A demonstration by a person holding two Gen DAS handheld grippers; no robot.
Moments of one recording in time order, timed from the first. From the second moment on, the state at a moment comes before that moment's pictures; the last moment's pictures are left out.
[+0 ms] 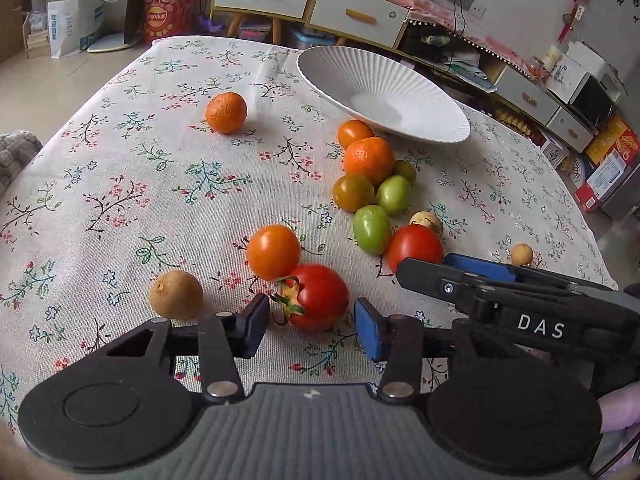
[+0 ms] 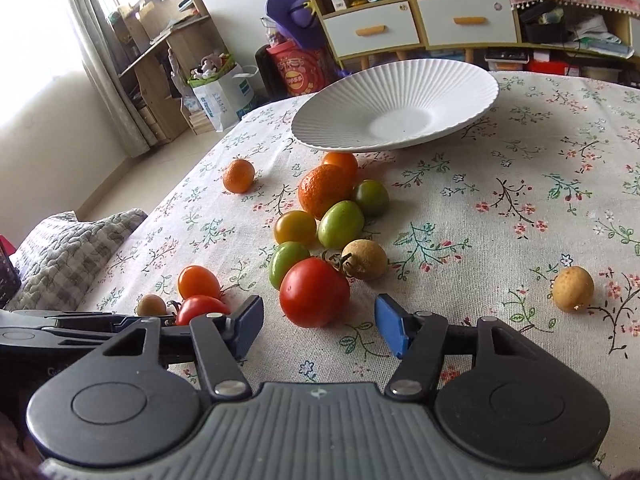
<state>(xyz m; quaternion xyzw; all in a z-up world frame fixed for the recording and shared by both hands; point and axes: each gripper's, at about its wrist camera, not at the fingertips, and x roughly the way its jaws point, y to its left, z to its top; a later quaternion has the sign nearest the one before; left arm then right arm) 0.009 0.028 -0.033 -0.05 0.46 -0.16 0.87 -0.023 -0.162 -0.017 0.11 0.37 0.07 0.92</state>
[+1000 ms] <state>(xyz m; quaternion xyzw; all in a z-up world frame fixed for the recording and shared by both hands) 0.008 0.018 -0.027 -0.02 0.44 -0.17 0.88 -0.022 -0.166 -0.011 0.14 0.38 0.07 0.91</state>
